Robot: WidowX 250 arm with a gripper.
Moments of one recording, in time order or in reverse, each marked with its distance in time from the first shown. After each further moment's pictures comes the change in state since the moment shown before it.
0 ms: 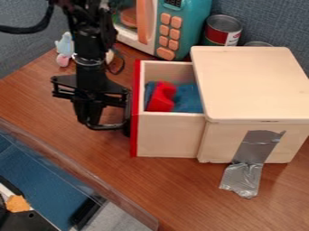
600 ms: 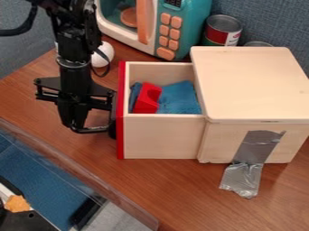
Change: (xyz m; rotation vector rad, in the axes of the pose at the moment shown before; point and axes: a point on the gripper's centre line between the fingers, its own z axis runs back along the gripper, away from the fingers) arm -0.009 0.016 -0.001 0.026 0.013 0.030
